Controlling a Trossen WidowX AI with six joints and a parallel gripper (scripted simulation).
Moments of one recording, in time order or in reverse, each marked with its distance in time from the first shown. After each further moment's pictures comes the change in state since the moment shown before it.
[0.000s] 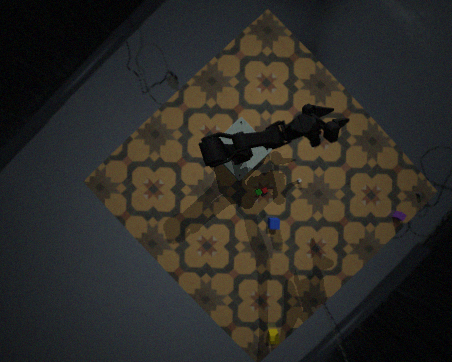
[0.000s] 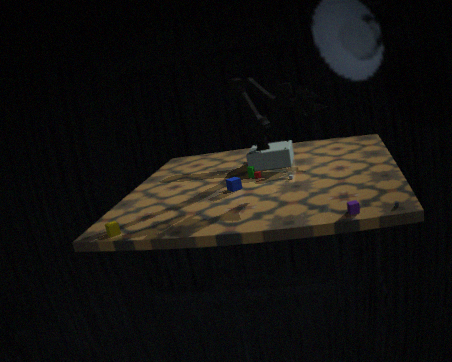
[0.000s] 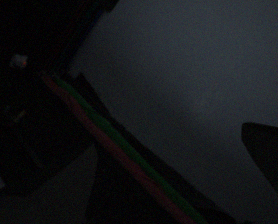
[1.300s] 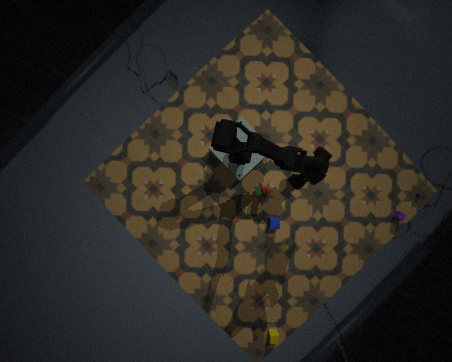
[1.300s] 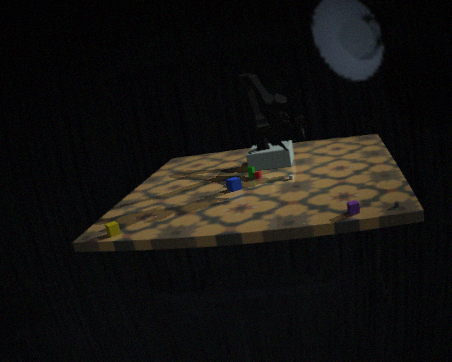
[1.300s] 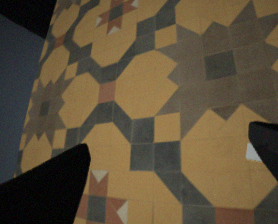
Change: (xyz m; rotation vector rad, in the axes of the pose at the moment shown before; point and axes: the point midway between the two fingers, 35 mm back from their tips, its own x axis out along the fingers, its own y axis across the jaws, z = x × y) arm -0.069 0.027 0.212 -1.416 -0.505 -0.856
